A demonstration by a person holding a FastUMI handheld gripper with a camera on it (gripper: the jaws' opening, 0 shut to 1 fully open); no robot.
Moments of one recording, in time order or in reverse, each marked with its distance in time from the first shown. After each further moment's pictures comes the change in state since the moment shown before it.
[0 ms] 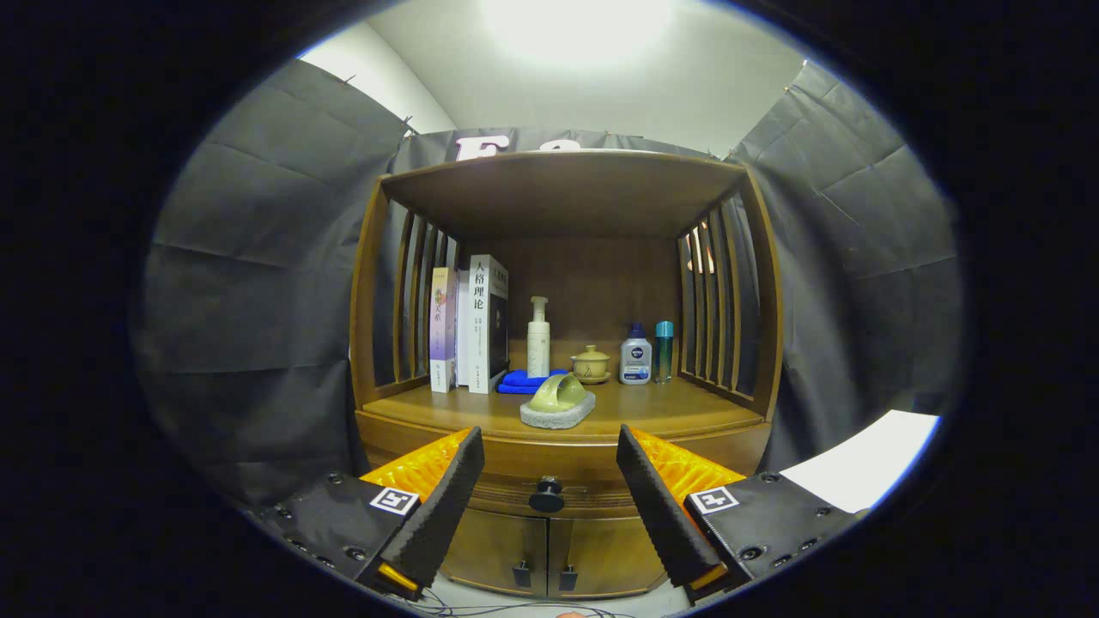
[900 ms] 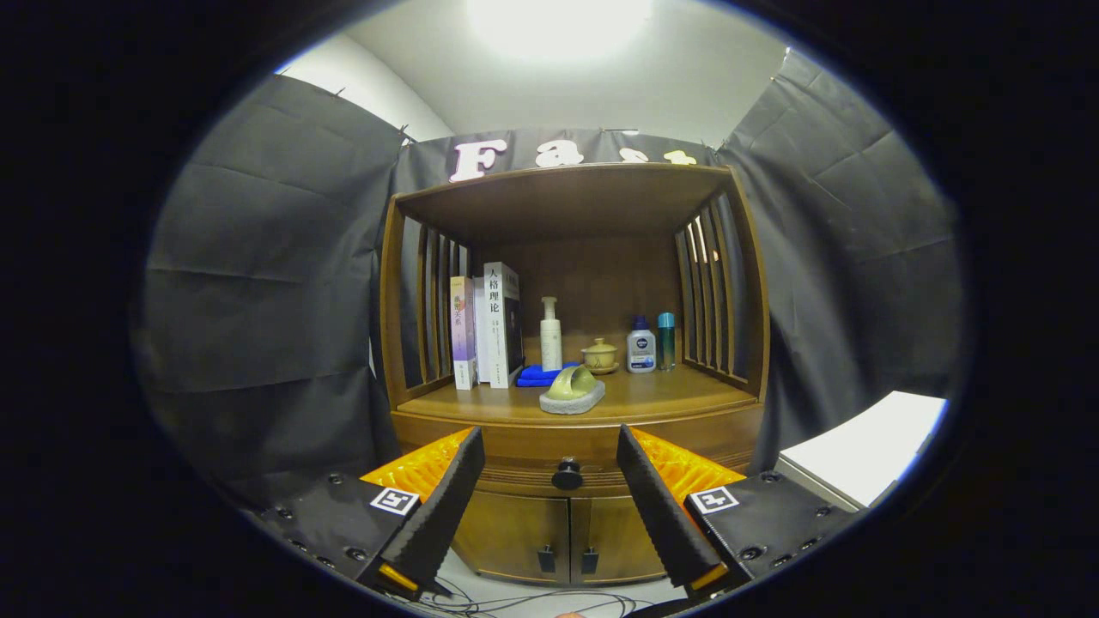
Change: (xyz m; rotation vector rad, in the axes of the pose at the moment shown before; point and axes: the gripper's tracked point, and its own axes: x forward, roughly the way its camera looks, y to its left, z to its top) arm -0.044 0.015 -0.001 0.051 0.031 0.031
